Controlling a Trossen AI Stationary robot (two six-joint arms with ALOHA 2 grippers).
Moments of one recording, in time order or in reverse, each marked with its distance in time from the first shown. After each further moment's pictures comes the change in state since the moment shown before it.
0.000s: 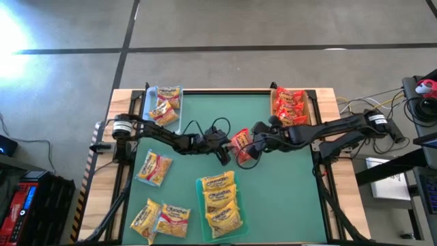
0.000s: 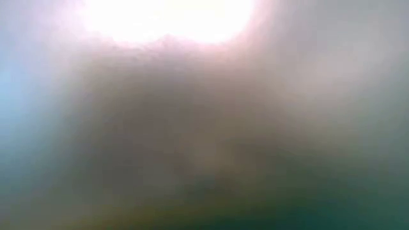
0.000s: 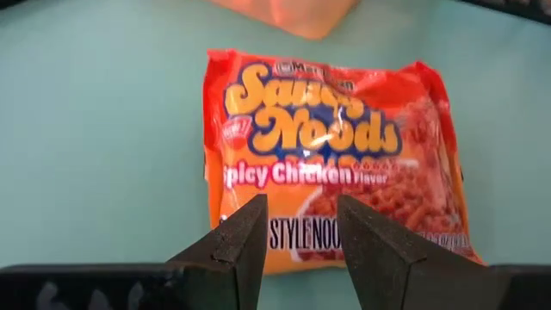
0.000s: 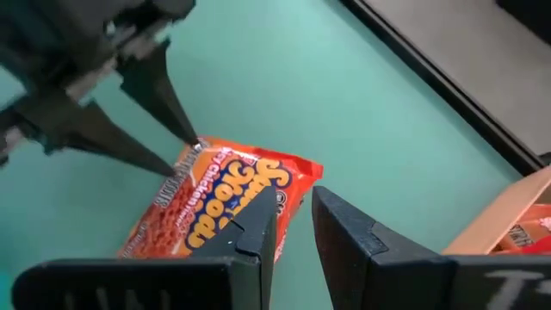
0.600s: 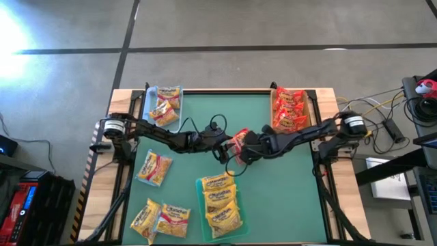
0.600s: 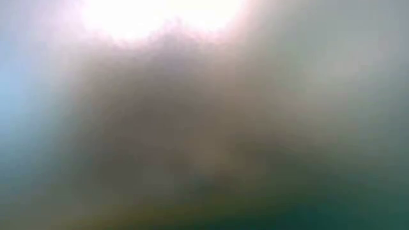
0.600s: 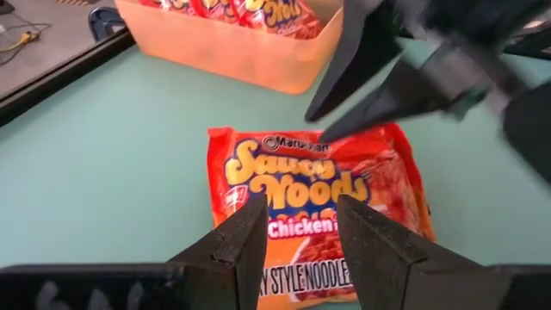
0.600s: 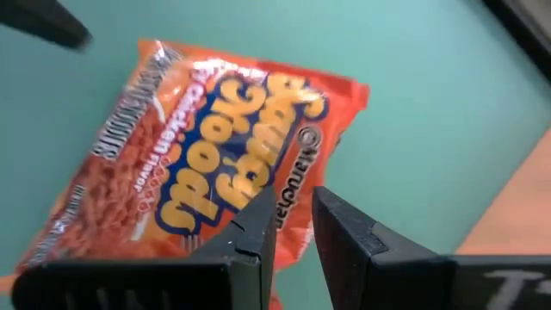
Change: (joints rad) left arm -0.006 -0.093 -0.012 0.015 -0.009 0.140; right arm 0.001 0.282 0.000 0.017 0.000 0.135
